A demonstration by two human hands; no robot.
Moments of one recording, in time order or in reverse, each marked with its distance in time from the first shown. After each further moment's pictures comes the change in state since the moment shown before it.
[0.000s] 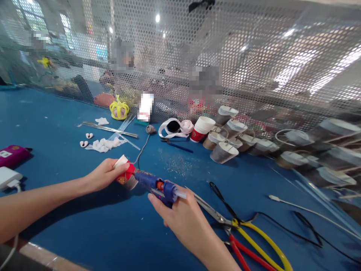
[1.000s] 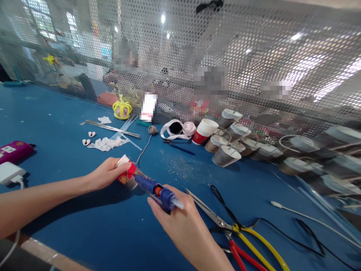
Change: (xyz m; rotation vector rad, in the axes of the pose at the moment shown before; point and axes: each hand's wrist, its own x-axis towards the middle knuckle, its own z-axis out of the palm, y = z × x) left_hand 0.002 0.001 0.002 -0.039 0.054 -0.039; right_hand -0.002 0.004 0.005 -0.080 0.041 -0.125
